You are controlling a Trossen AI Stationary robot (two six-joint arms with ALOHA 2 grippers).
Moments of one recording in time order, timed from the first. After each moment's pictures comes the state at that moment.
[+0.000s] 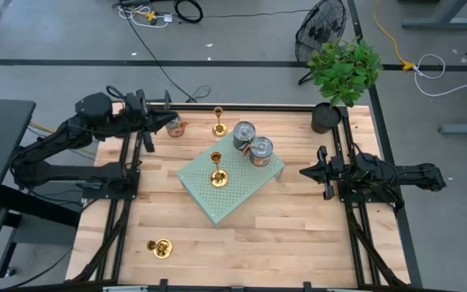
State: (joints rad) left arm 0.33 0.76 1.07 -0.38 0.00 -0.07; right arm 0.01 0.00 0.02 0.01 -0.02 0.07
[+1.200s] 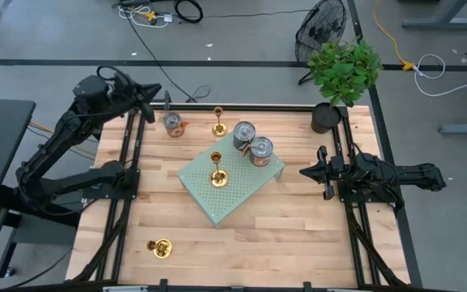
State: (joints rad) left arm 0.77 0.77 1.07 -0.45 0.03 0.02; right arm 0.01 0.00 0.02 0.01 -0.02 0.07
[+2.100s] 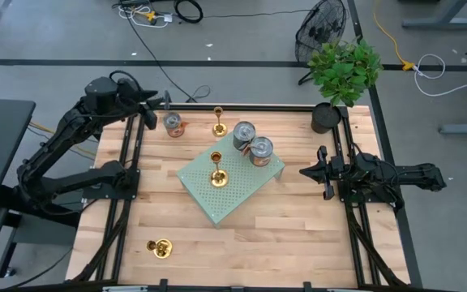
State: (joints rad) left arm 0.77 0.79 1.07 -0.64 -0.02 0.09; right arm 0.01 0.00 0.02 0.01 -0.02 0.07
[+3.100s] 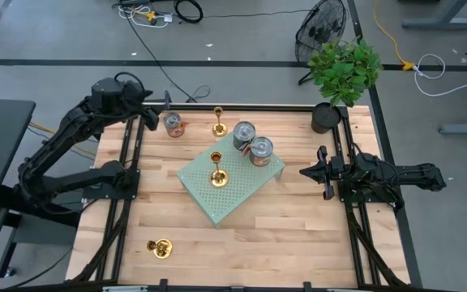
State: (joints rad) left arm 0.77 0.81 1.07 -0.72 -0.07 0.06; right arm 0.01 0.00 0.02 0.01 -0.02 0.07
